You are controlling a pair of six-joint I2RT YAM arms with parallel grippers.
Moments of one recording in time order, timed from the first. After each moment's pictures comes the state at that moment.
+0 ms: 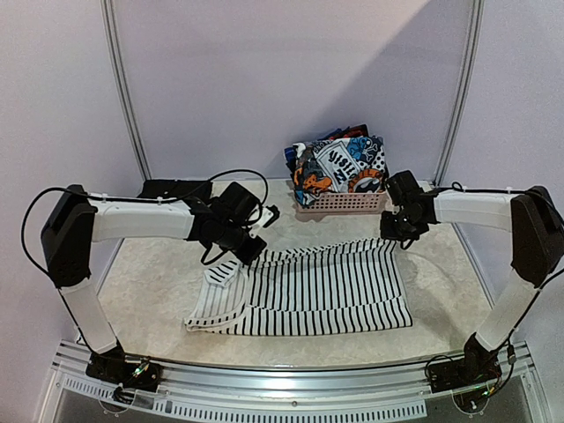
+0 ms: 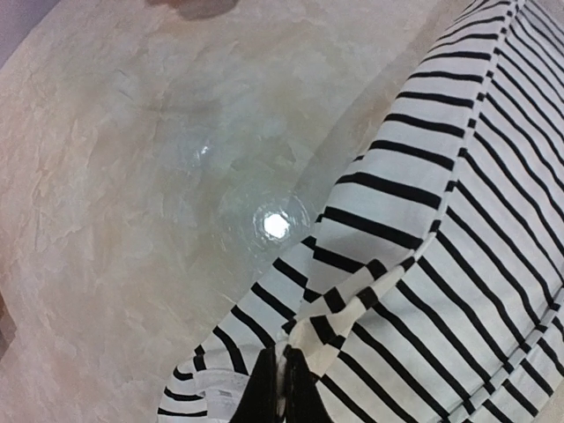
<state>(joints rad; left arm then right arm) -0.78 1.79 1.21 -0.39 -0.09 0.03 0.42 1.71 1.12 -0.43 0.25 0.52</state>
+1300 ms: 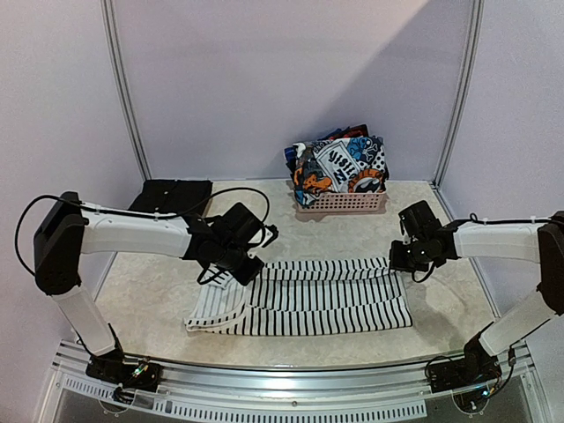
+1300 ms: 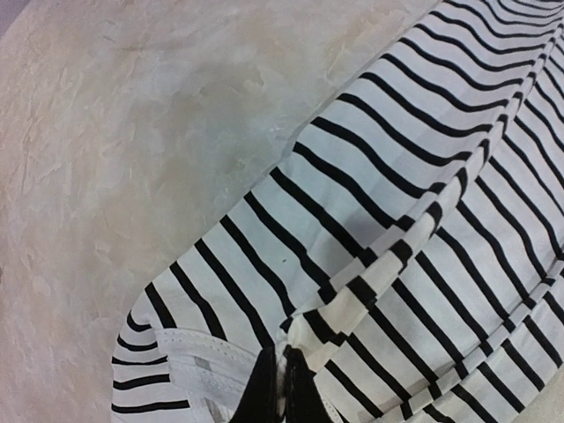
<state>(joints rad) -0.89 1.73 1.09 -0.42 -0.20 -0.06 0.46 1.46 0.76 -0.33 0.14 0.59</state>
